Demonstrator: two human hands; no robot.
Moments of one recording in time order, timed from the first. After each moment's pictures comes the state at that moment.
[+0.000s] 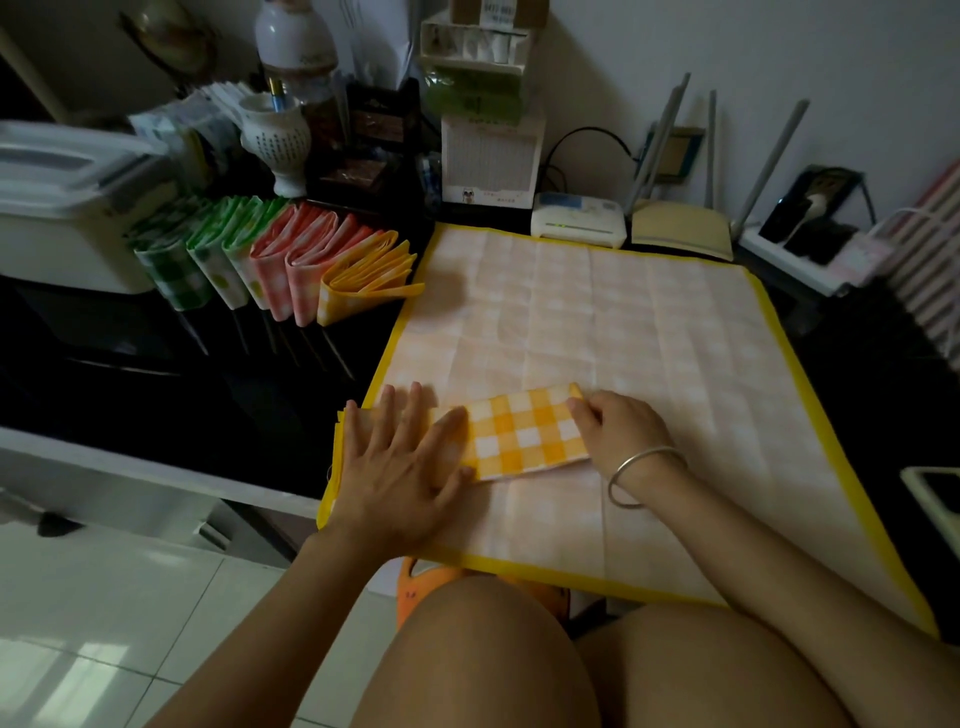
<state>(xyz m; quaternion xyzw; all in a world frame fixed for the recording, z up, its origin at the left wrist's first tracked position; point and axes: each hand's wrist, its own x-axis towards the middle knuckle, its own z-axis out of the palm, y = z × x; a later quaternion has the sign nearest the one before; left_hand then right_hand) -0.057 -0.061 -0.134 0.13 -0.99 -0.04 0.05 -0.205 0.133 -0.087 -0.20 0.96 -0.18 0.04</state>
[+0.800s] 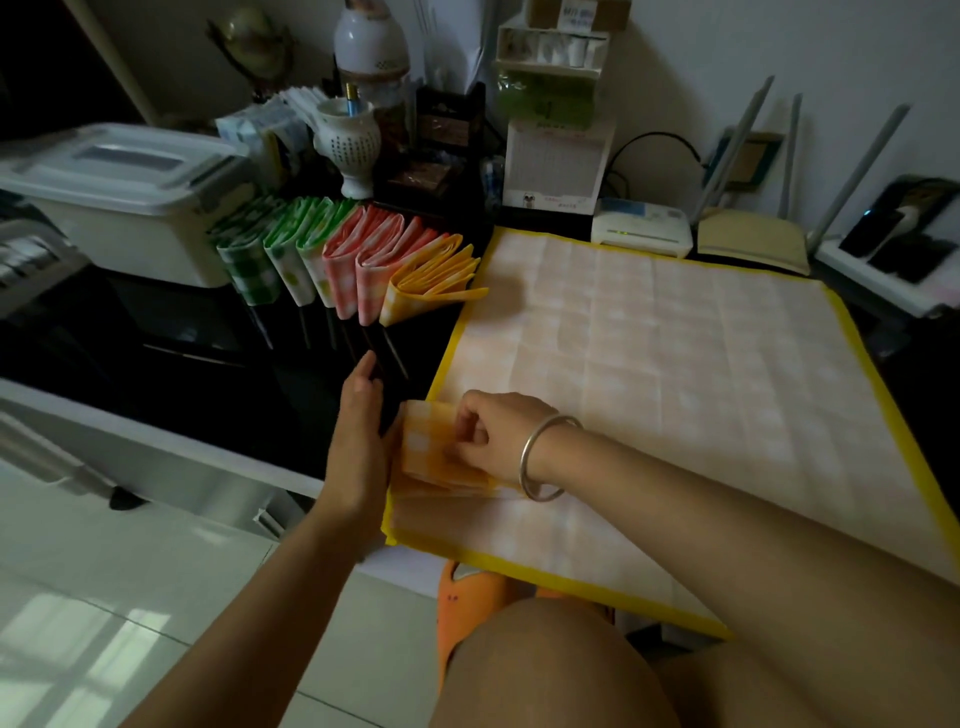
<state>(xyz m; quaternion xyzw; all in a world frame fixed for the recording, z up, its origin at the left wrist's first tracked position) -0.030 -0.100 -0.091 0.26 -0.66 -0.65 0.26 -0.149 0.008 -0.053 -0.45 0.85 -0.10 0.23</state>
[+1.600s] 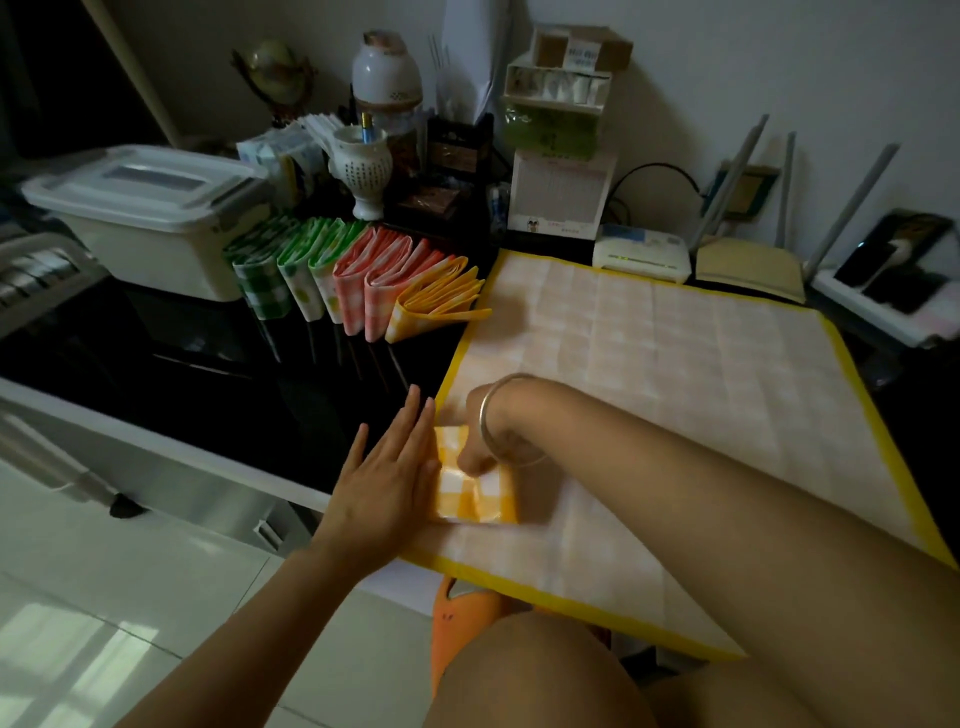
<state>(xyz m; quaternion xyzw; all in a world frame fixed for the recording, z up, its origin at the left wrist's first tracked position) -0.022 -0.116 -0.138 0.17 -0.97 -0.16 0.08 -0.149 -0.029 0.002 -0.45 0.82 0.20 0.28</state>
